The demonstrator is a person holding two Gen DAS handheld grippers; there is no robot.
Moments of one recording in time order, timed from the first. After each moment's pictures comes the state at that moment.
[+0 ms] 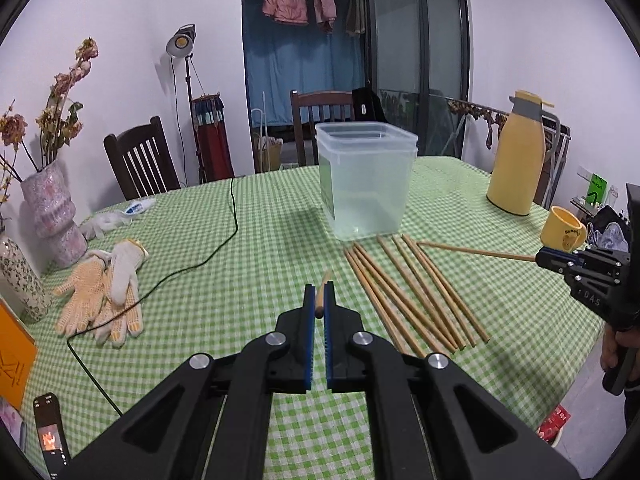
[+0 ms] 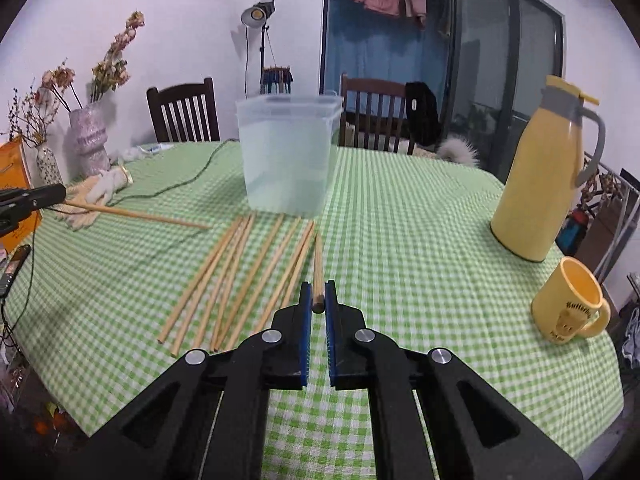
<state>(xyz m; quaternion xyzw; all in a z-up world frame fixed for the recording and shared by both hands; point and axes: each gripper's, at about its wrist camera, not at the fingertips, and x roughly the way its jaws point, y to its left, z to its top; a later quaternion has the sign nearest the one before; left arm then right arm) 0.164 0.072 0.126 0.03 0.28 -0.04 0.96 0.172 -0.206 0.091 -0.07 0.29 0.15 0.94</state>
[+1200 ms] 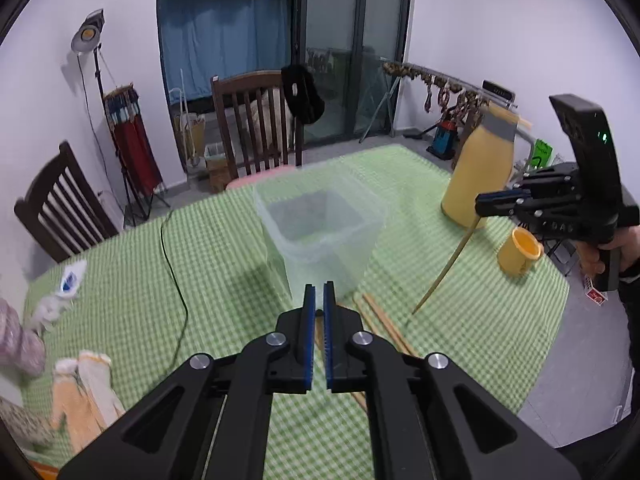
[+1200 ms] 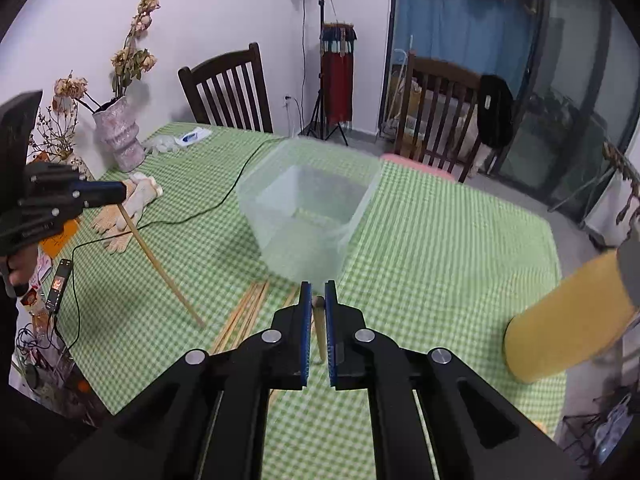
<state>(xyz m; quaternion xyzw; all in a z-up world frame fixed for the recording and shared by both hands) 0.353 0.066 0.264 0.06 0.37 -0.18 0.91 0.348 -0.189 0.229 -0.13 0.40 0.27 0.87</state>
